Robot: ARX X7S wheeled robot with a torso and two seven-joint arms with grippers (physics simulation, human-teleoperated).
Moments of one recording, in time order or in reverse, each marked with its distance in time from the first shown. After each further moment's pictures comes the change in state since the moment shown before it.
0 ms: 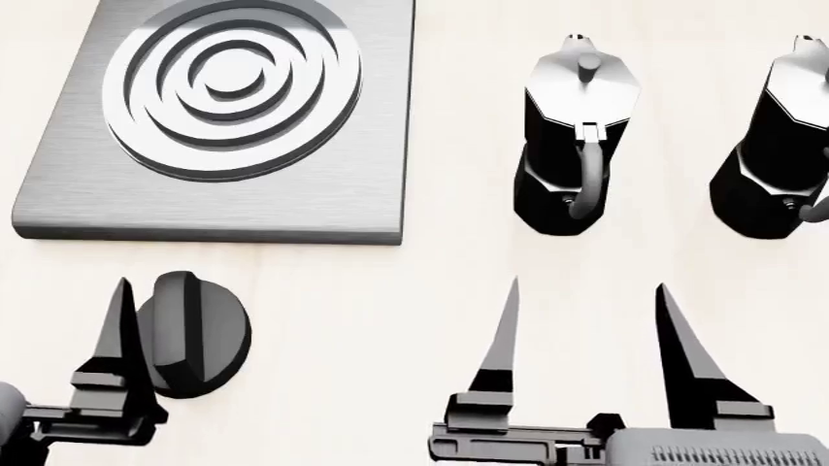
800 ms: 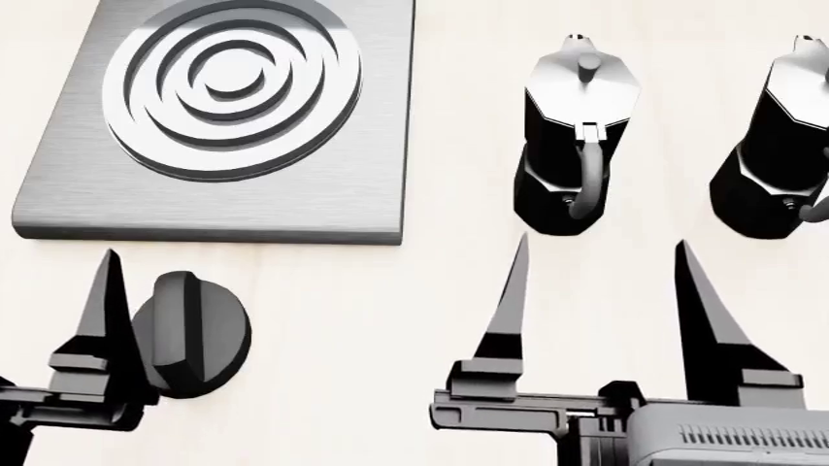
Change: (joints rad) left arm -0.030 -0.020 -0.011 0.096 -0.043 -0.040 -0.026; right arm 0.059 0.016 0.013 -0.076 0.025 0.044 0.026
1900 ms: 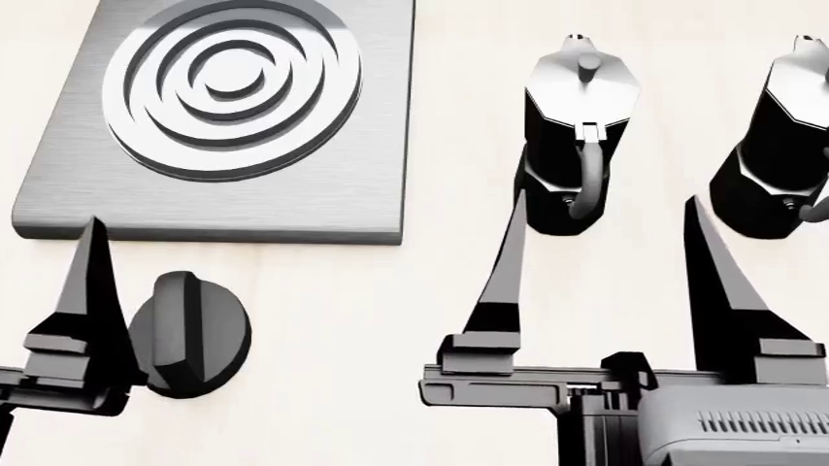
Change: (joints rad) left arm -0.046 -0.026 -0.006 0.086 -0.031 -0.040 -0.025; right arm 0.066 0.020 -0.003 -0.086 0.026 0.060 0.029
